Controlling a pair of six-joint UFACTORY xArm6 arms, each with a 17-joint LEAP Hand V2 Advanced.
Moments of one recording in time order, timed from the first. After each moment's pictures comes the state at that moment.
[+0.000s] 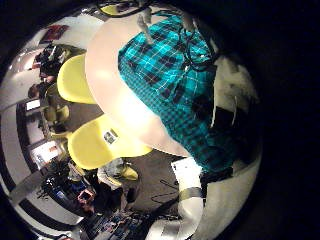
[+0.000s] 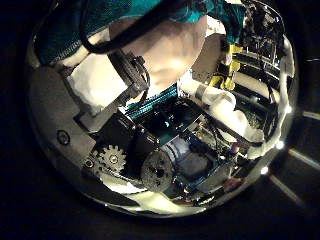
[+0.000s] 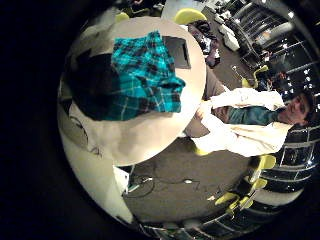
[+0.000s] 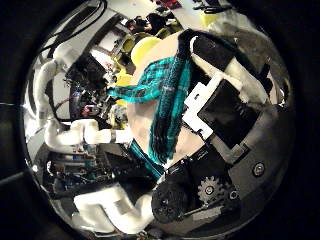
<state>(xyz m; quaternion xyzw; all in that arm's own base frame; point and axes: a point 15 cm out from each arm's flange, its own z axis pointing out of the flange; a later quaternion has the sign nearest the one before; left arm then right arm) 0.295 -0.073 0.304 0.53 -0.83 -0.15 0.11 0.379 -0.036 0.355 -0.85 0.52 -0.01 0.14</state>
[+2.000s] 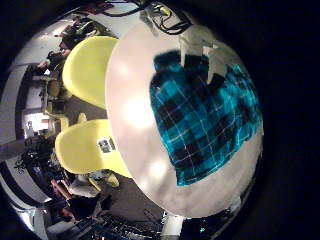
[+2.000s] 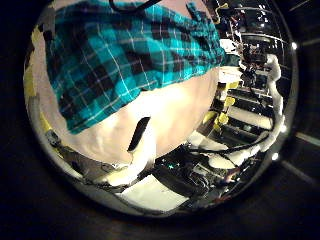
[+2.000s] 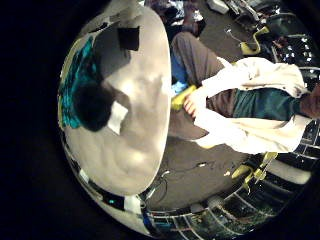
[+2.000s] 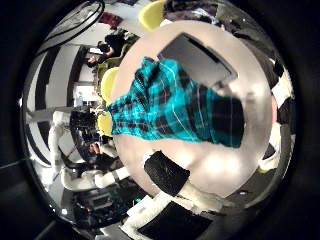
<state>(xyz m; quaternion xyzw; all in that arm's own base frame) 0.442 -0.011 0.183 0.66 -0.75 -0.06 0.07 0.556 -0.143 0.208 -0.74 0.66 0.09 0.05</state>
